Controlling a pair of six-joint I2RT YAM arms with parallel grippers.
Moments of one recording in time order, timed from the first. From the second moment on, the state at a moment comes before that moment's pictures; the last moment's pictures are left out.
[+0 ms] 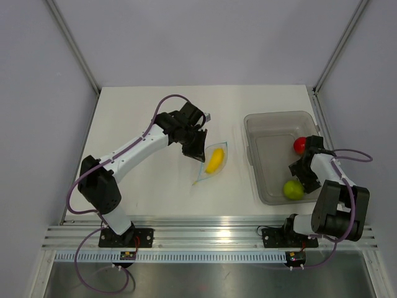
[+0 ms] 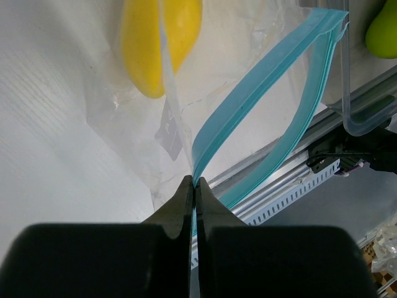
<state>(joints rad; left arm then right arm) -0.71 1.67 1.53 -0.93 0.27 -0.48 -0.25 1.36 0.76 -0.74 0.33 0.88</state>
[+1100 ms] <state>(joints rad) -0.72 1.57 1.49 -0.88 0.26 -0.48 -0.22 1.16 0.74 -0.88 -0.04 0.80</state>
